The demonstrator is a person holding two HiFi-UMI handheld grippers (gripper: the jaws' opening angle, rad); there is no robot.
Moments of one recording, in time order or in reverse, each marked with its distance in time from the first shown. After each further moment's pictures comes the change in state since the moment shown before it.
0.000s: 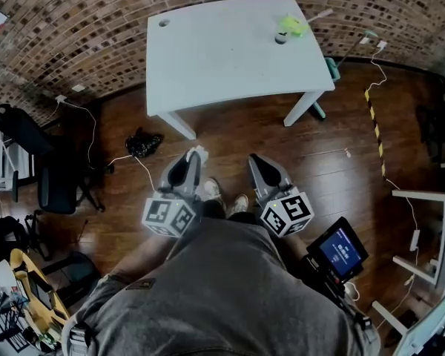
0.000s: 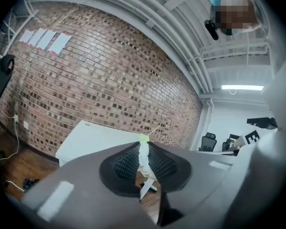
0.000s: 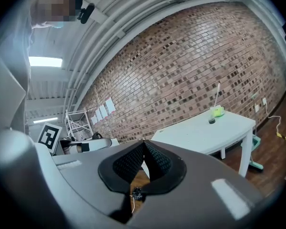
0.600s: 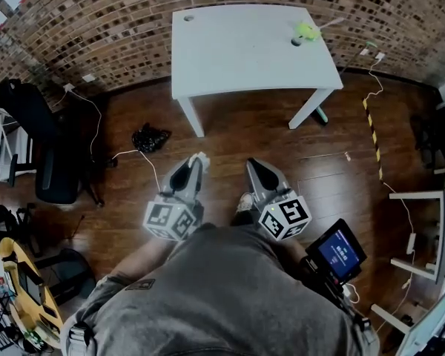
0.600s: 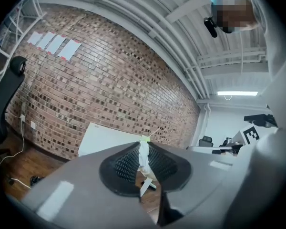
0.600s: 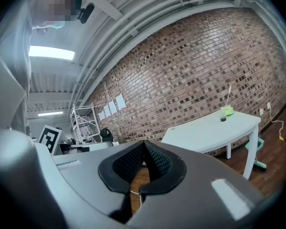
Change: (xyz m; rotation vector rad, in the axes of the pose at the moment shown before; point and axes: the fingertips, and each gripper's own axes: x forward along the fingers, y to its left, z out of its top) left arm -0.129 0.043 0.001 -0.024 -0.041 -0.019; right arm -0.015 0.130 -0.045 -0.070 0.004 0.030
